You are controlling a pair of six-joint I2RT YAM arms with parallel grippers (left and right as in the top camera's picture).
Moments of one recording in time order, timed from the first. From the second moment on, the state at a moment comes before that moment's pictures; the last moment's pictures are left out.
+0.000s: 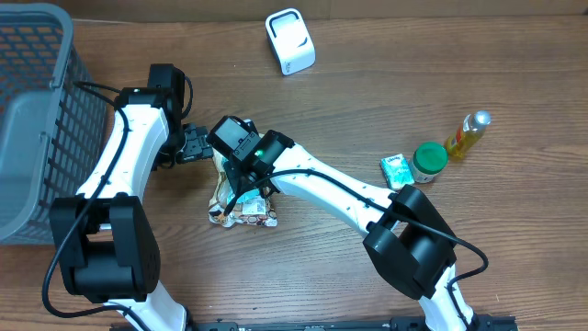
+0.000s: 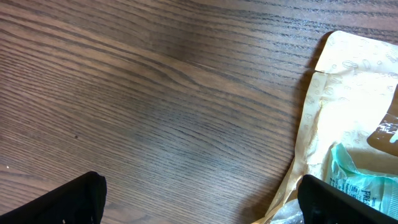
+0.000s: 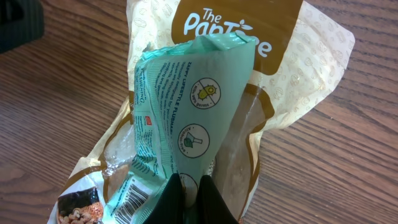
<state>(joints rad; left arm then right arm) -0.01 1.85 1.41 -1.06 -0.15 -0.32 0.90 2.14 1.75 -0.83 0.06 0.51</state>
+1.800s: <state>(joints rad) -0.01 1.85 1.41 -1.06 -0.15 -0.32 0.67 2.01 1.41 -0.77 -0.05 0.61</state>
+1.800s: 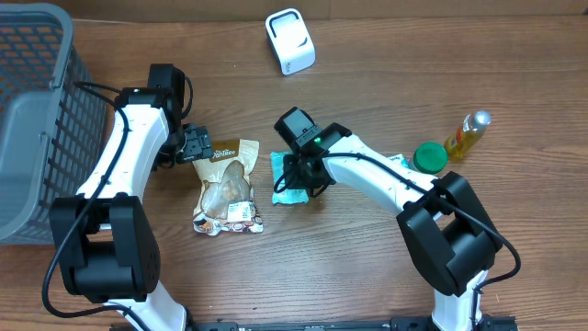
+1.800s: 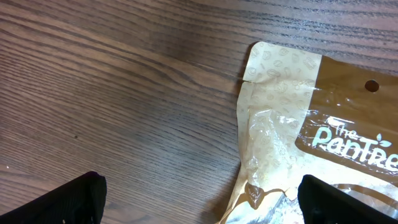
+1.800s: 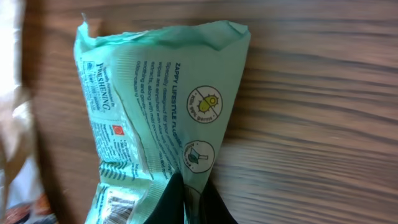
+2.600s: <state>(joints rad) -0.01 1.85 1.41 -1.06 -0.24 -0.25 0.61 2.01 1.41 -0.81 0.03 0.92</state>
